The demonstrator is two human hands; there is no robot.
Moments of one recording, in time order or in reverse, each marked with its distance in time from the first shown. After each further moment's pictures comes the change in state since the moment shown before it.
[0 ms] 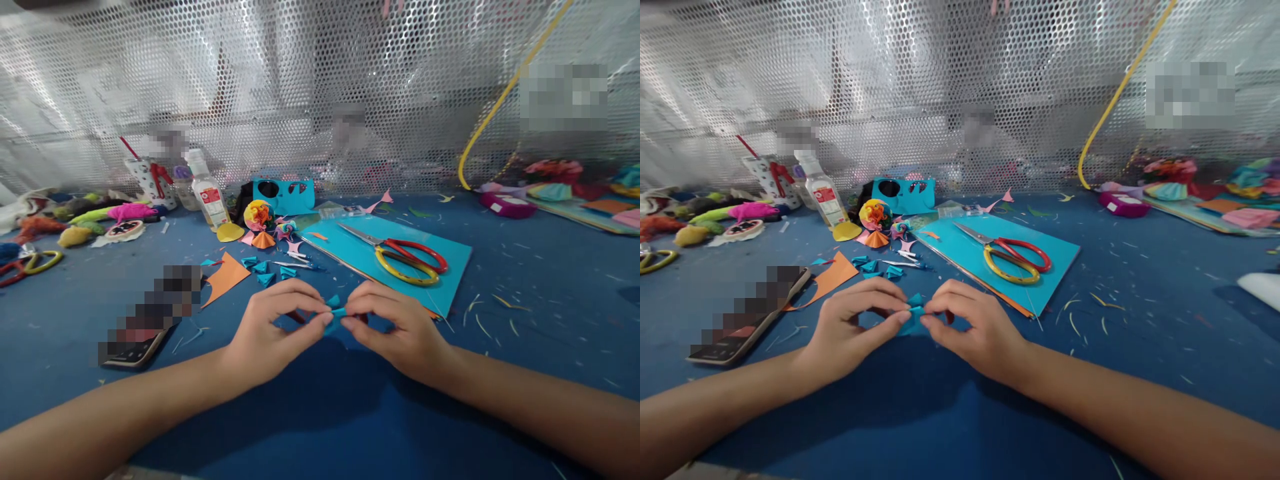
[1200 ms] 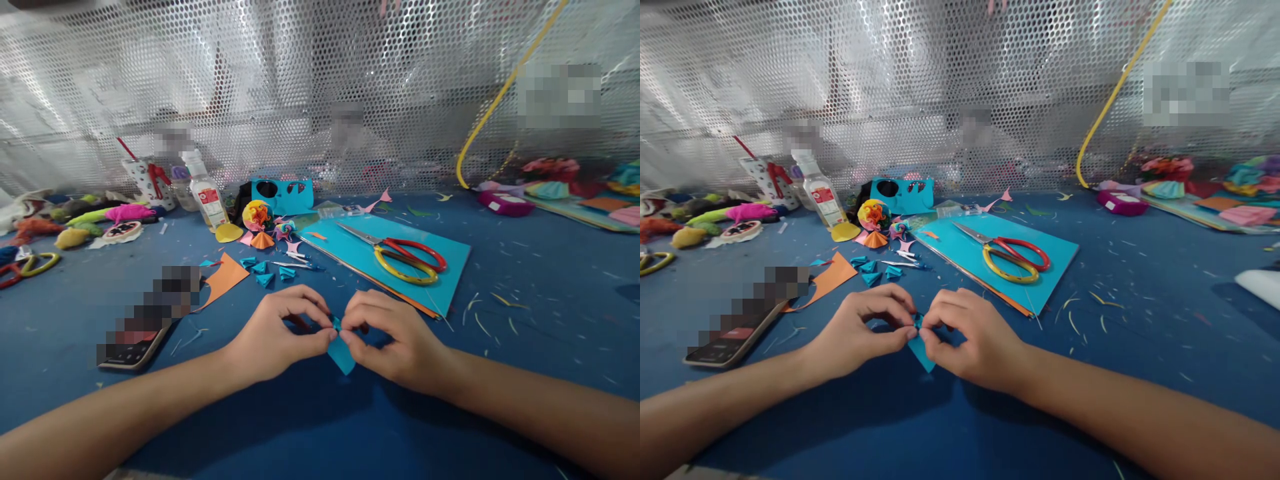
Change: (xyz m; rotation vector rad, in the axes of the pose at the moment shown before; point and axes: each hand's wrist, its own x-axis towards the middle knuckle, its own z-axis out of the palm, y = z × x) left_hand 0.006 0.000 0.000 -0.181 -0.239 -0.366; right_hand -0.002 -0.004 0.001 -0.098 -0.106 -0.033
